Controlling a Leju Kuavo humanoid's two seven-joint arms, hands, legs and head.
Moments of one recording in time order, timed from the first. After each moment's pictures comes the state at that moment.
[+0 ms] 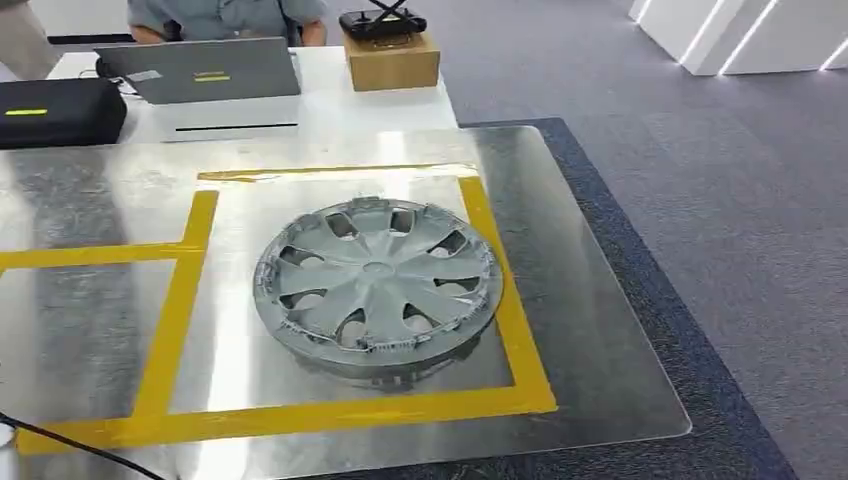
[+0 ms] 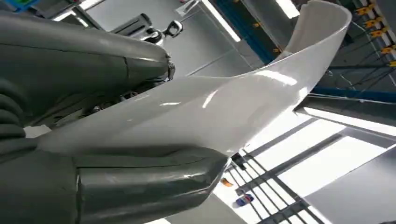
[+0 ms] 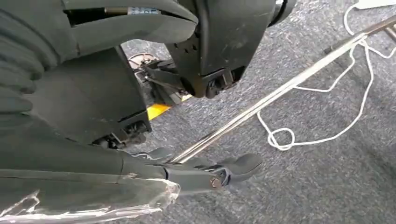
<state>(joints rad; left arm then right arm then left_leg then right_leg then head) -0.07 -0.05 0.48 -1.45 -0.53 0.70 -0.48 -0.10 0.14 0.59 -0.28 0.23 0.06 -0.70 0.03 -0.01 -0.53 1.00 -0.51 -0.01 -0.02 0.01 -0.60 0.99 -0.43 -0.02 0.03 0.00</state>
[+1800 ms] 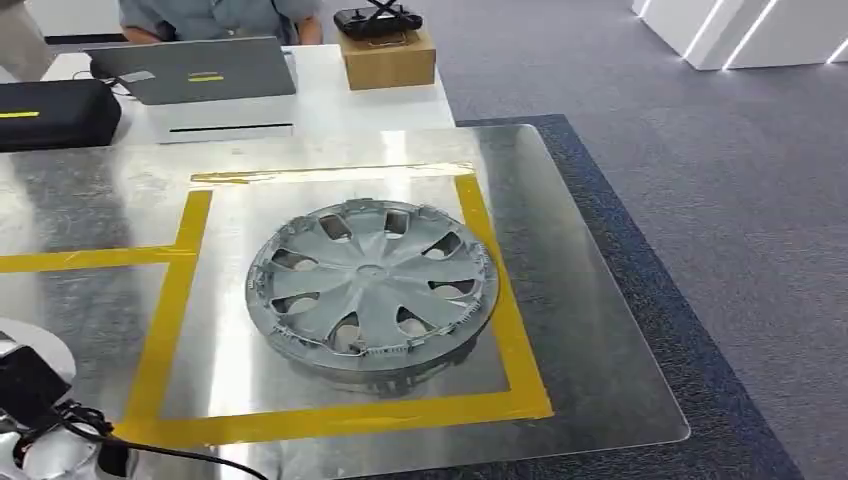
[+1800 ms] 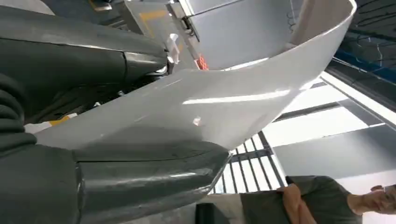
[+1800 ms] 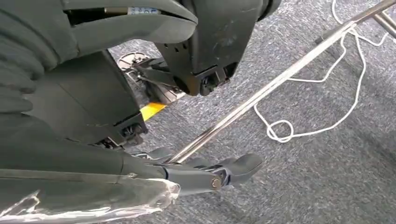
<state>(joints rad) 0.07 -0.26 0.17 -1.68 -0.24 0.70 -0.61 -0.08 0.16 0.62 -0.28 0.12 0.00 -0.70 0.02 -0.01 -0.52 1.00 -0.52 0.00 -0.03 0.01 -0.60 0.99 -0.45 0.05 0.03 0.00</state>
